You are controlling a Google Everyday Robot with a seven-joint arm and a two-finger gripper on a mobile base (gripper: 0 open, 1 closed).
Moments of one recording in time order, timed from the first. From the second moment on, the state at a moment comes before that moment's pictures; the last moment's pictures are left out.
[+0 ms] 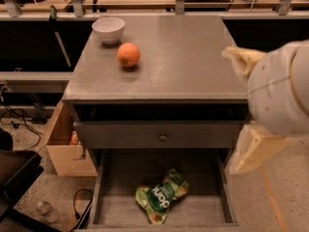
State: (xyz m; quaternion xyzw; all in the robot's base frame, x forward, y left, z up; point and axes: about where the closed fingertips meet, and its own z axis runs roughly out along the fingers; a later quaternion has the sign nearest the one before) arm 0.377 -0.129 0.981 -0.69 0.66 -0.13 0.29
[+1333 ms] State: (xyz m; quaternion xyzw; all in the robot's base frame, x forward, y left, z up) arm 0.391 -0.098 0.841 -0.74 0.62 -0.11 0.21
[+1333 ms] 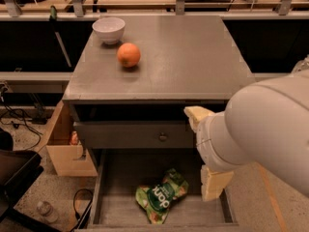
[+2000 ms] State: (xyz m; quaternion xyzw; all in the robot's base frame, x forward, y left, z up) arm 0.388 -0.068 0.686 -0.80 0.57 -0.10 0.14
